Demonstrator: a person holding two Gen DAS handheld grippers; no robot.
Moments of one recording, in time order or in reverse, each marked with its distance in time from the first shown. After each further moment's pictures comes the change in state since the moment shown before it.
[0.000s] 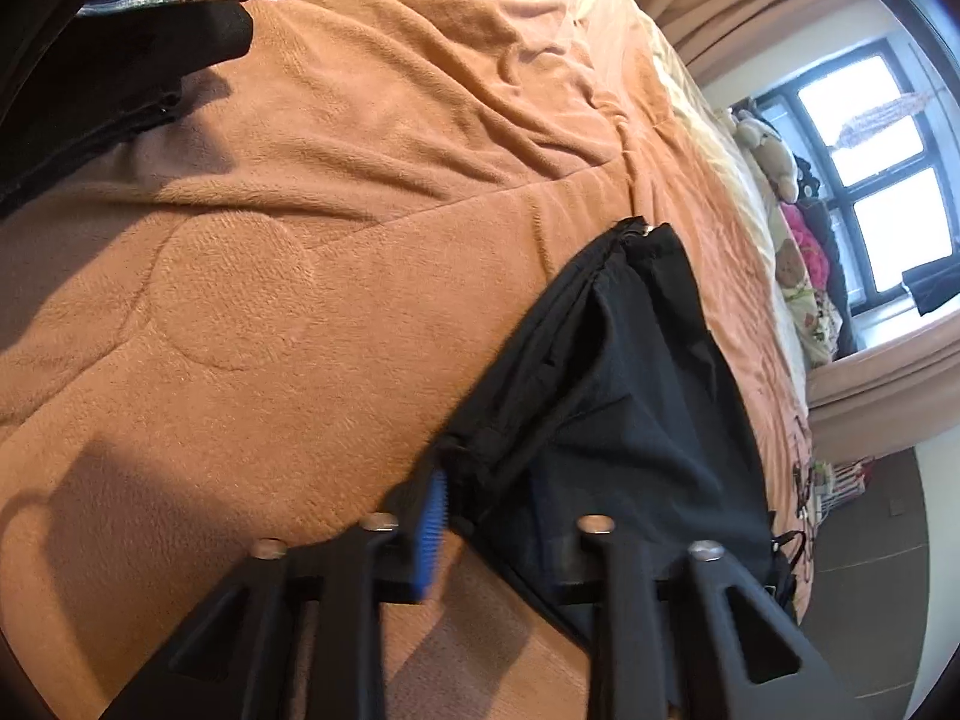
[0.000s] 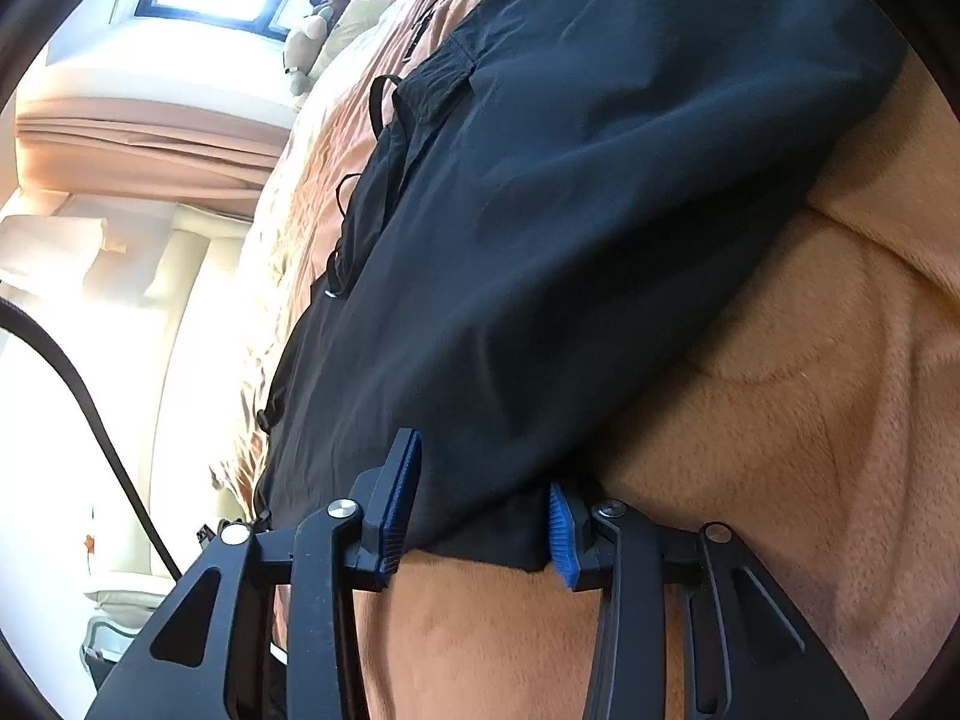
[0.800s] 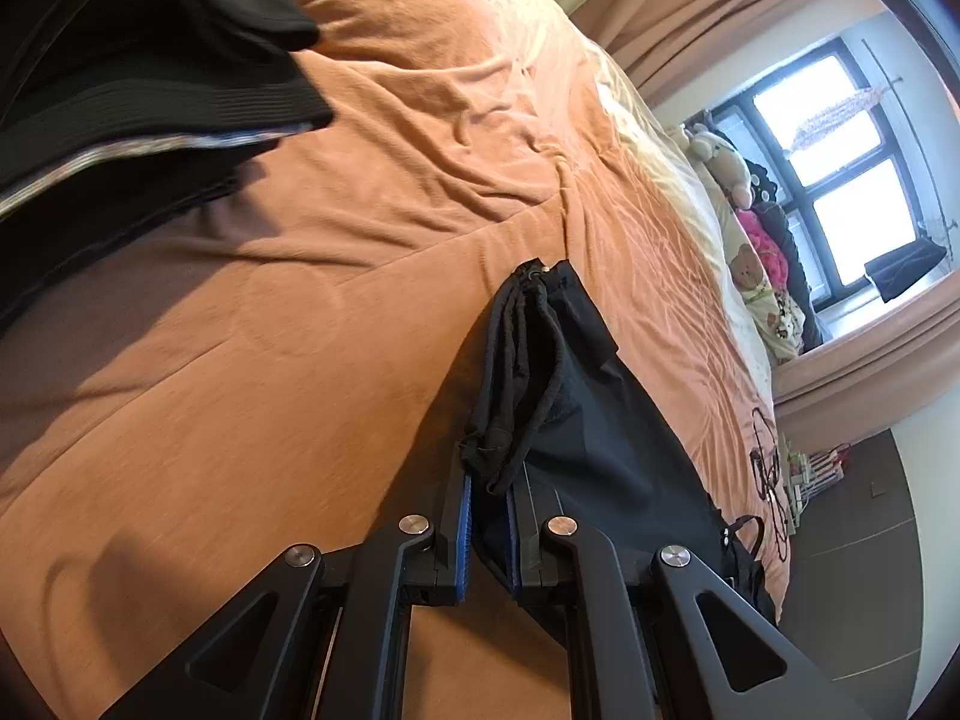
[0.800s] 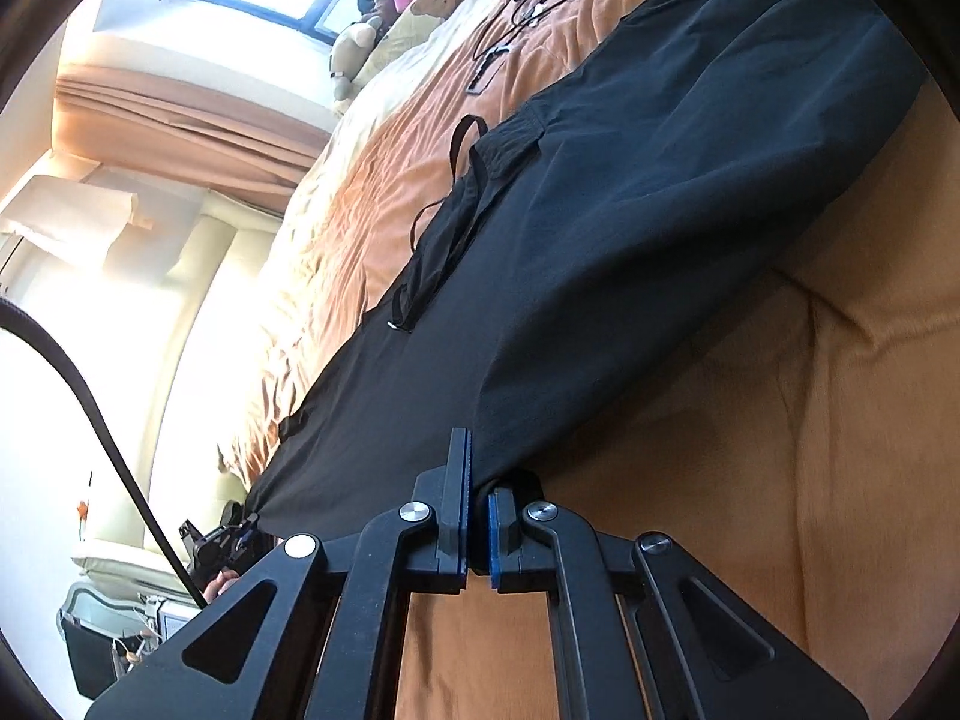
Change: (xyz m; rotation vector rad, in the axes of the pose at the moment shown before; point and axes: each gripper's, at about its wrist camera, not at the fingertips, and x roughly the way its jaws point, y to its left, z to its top) left arm -0.082 -0.005 -0.022 0.052 -0.067 -0.061; right arm -0.054 0.038 -0.019 -0.100 -0.043 0.028
